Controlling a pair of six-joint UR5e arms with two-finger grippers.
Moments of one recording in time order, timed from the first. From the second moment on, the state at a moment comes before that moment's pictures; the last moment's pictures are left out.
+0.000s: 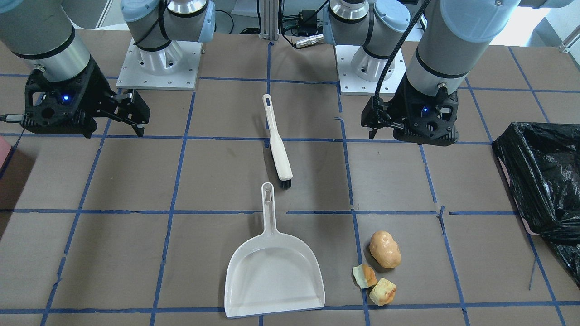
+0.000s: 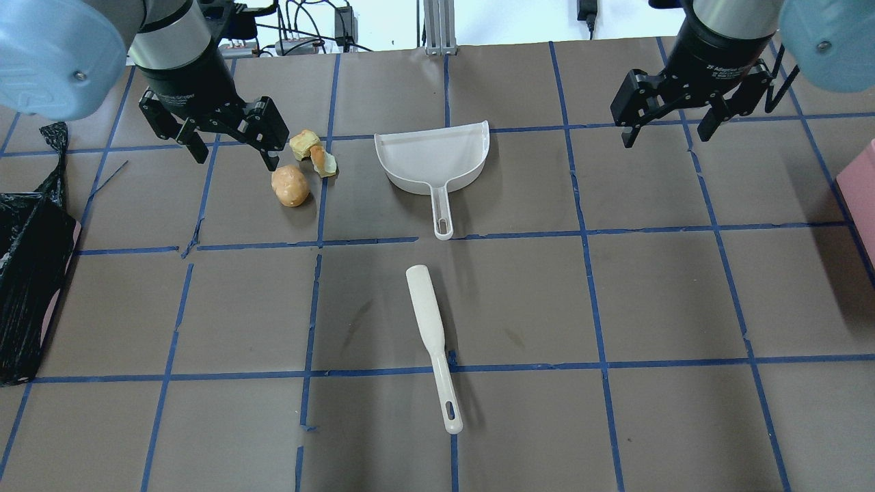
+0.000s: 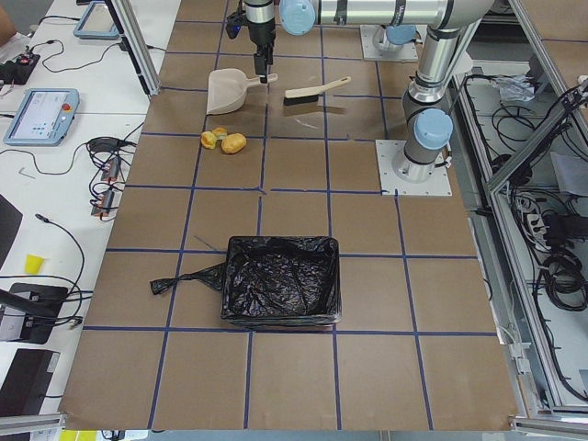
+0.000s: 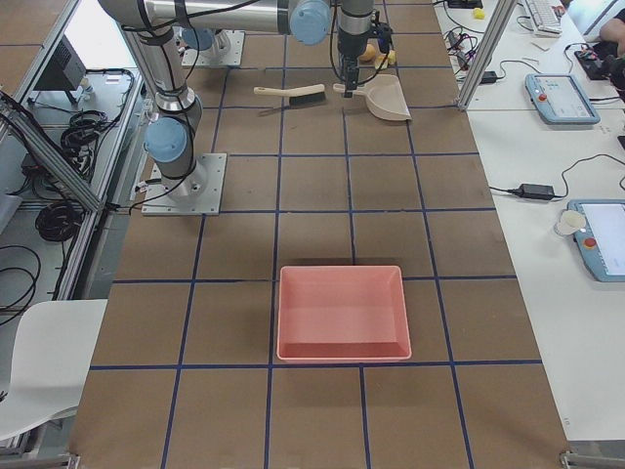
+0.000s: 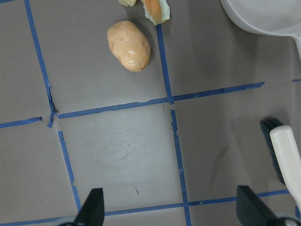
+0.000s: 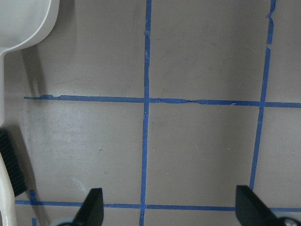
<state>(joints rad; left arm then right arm) -1.58 -1.68 -1.48 -1.63 1.62 0.14 1.51 -1.50 1.52 -1.57 -1.57 -0.10</state>
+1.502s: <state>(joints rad) -1.64 -1.71 -1.49 -1.60 1.57 0.08 1.51 -1.49 1.52 -1.59 -1.56 -0.11</state>
